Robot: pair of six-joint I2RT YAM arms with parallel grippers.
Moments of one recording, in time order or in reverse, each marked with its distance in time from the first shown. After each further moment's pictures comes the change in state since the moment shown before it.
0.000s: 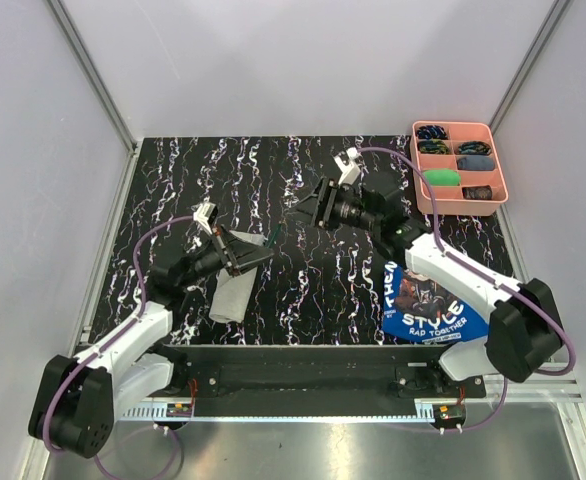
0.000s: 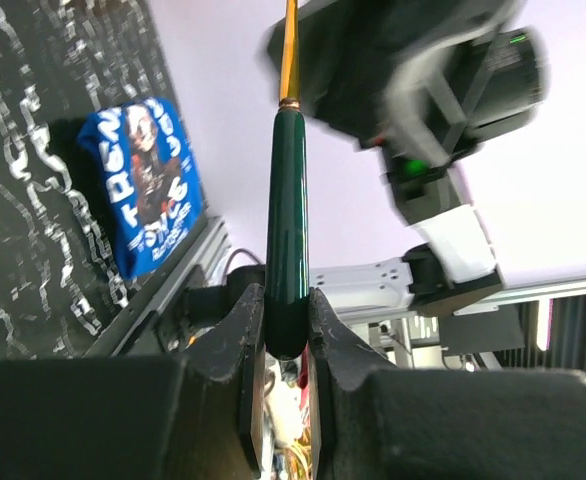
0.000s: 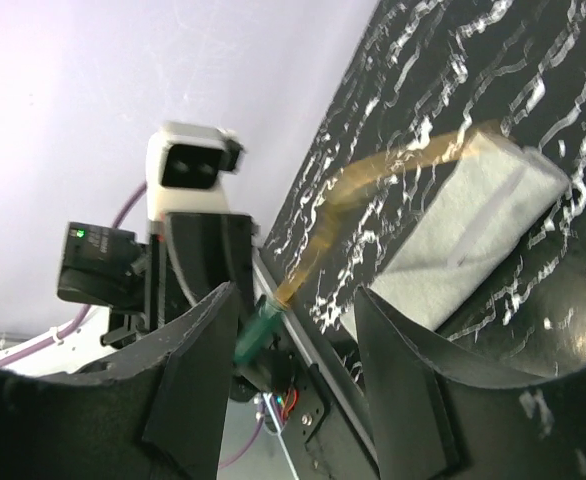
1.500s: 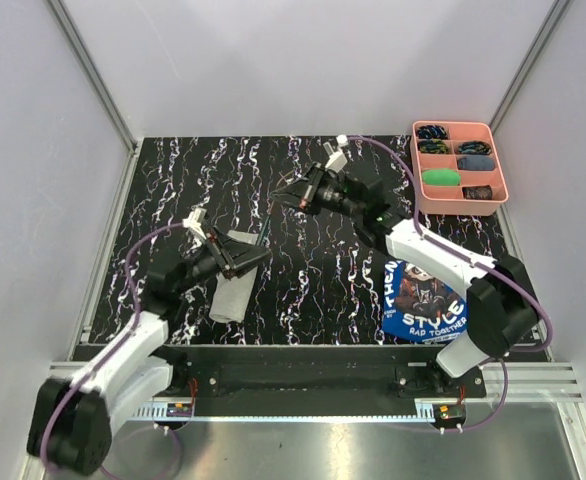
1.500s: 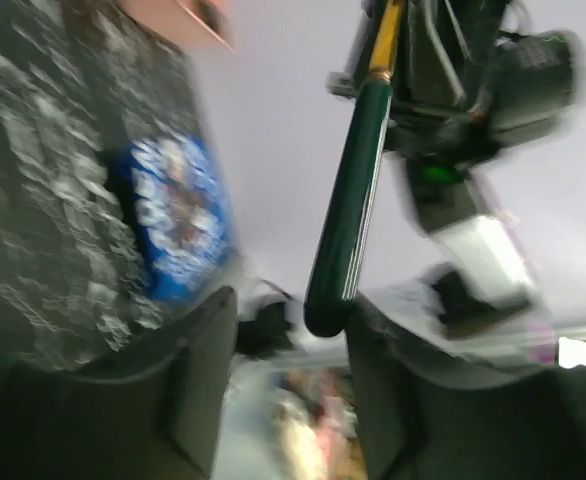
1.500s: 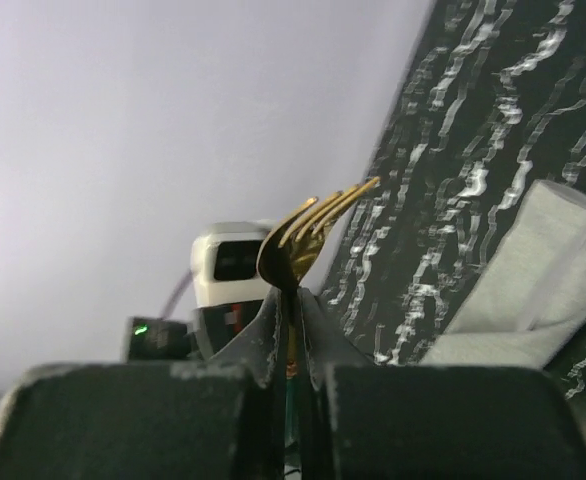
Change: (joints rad) left arm 0.013 -0.084 -0.053 -0.041 -0.084 0.005; right arm 0.030 0.141 0.093 0.143 0.064 0.209
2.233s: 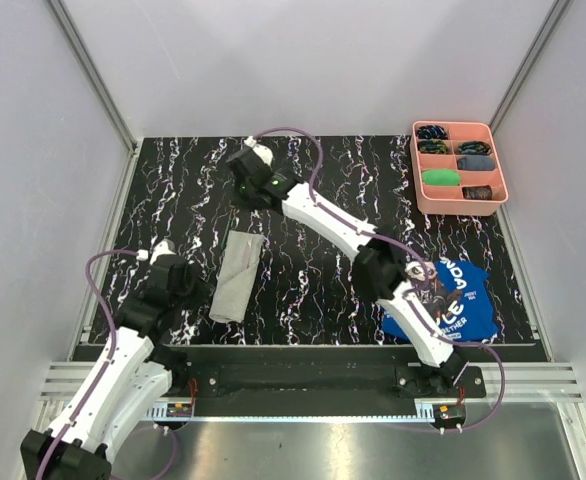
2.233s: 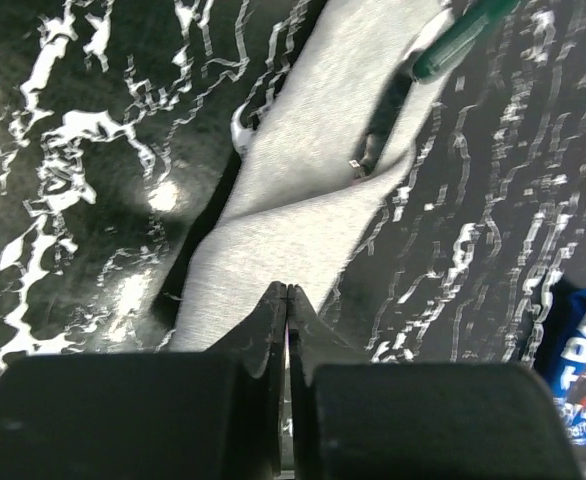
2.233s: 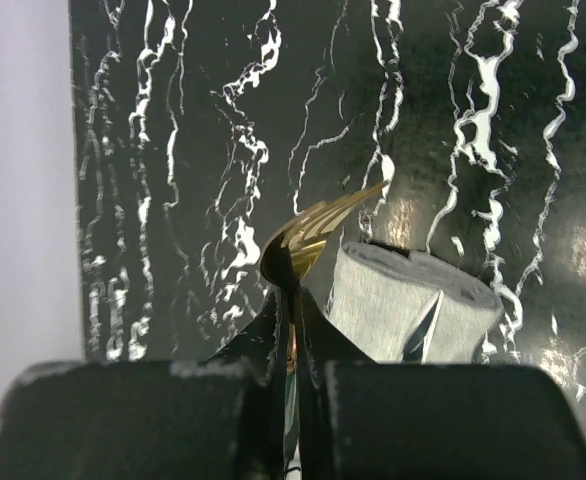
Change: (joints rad) left arm 0.006 -0.266 0.185 -1.291 -0.805 0.549; right arm 0.216 0.820 1.188 -0.995 0.557 -0.212
